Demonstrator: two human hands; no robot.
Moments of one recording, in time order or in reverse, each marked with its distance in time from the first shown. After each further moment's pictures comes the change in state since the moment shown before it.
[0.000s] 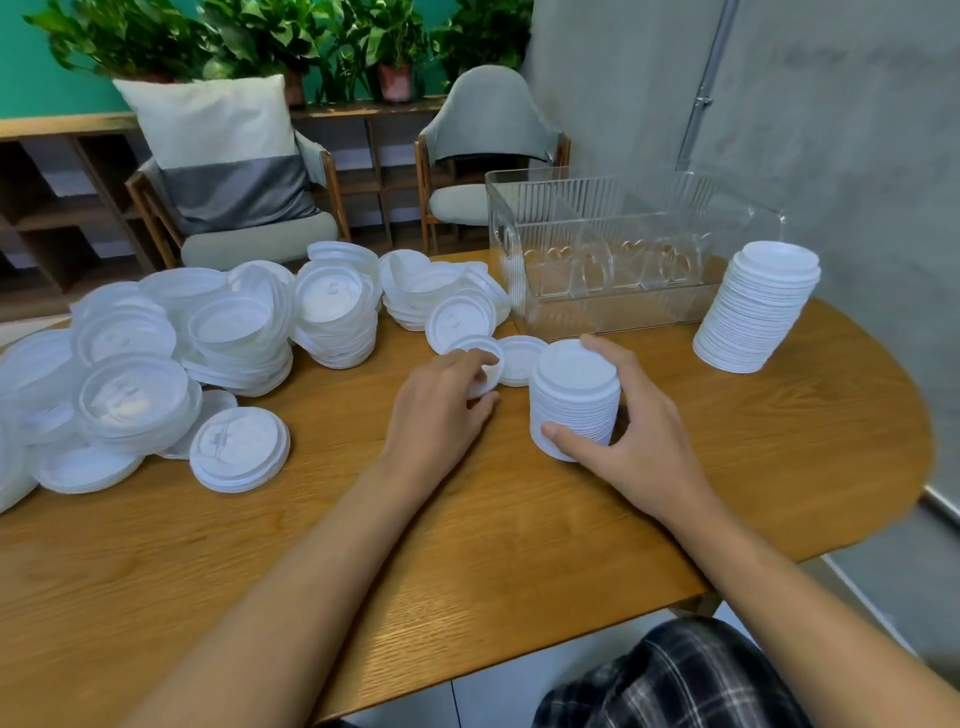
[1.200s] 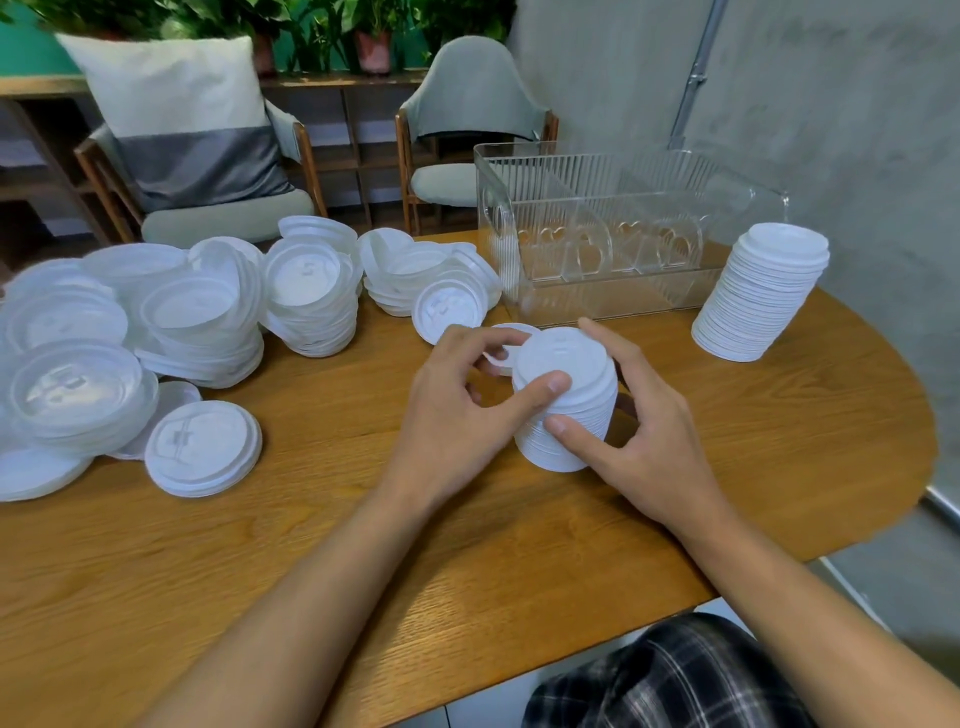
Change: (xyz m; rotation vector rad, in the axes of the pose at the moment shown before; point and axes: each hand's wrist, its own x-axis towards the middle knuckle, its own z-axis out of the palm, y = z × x) left_hand -0.009 0.040 -0.014 -0.634 -0.014 -0.225; right_hand -0.004 -0.004 0.003 0.031 0.020 -0.073
